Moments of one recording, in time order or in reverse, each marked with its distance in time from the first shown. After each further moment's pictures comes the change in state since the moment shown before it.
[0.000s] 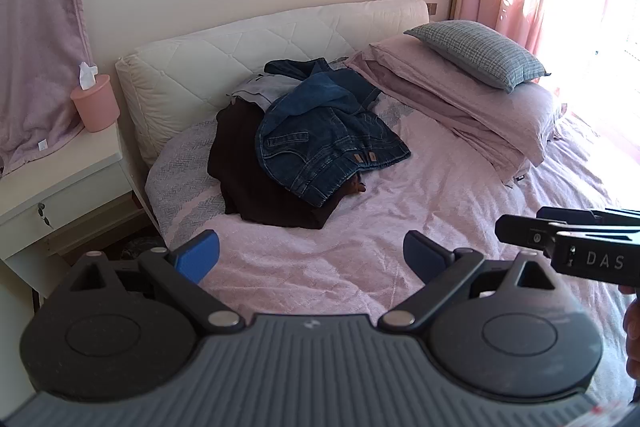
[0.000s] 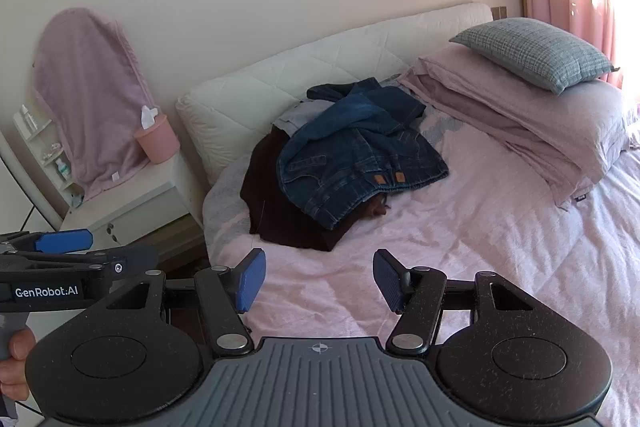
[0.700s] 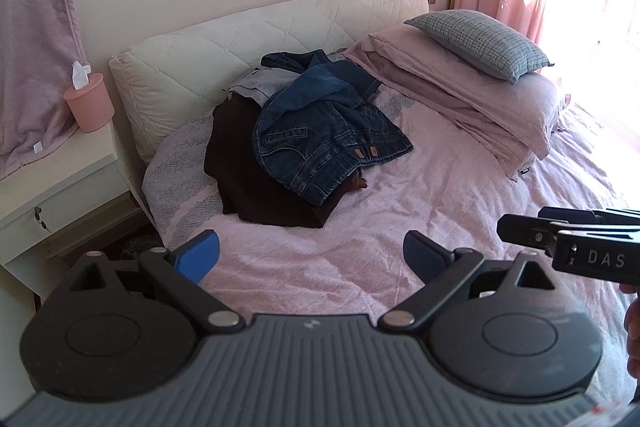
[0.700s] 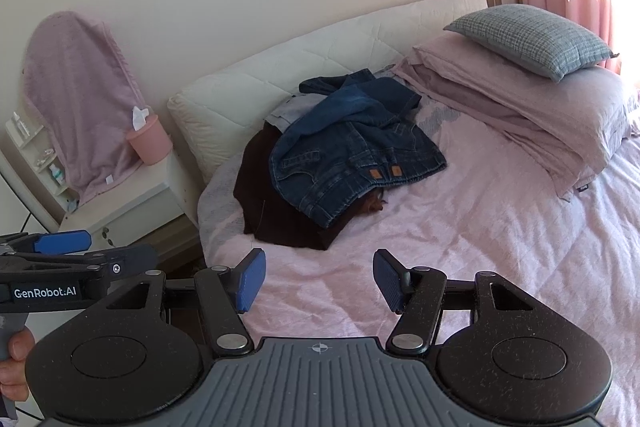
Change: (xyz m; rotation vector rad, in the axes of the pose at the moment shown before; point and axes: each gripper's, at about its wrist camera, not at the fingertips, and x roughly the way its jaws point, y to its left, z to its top) left arm 0.024 -0.002 0.013 0.025 0.031 0.000; right arm 0.019 -0.016 0.007 0.037 0.024 -0.002
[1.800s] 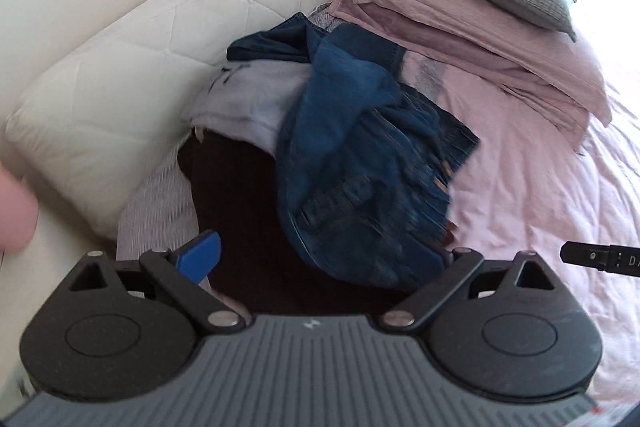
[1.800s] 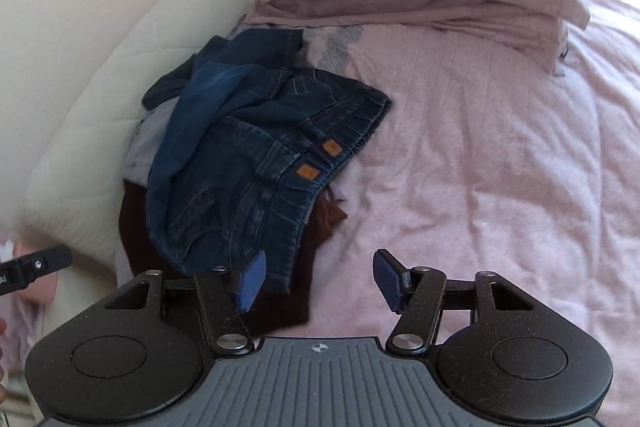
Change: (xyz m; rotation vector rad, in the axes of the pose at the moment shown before) left arm 0.325 0.125 0.196 0.272 0.178 -0.149; right arm 0.276 -0.056 0.081 0.572 0.102 -0.274
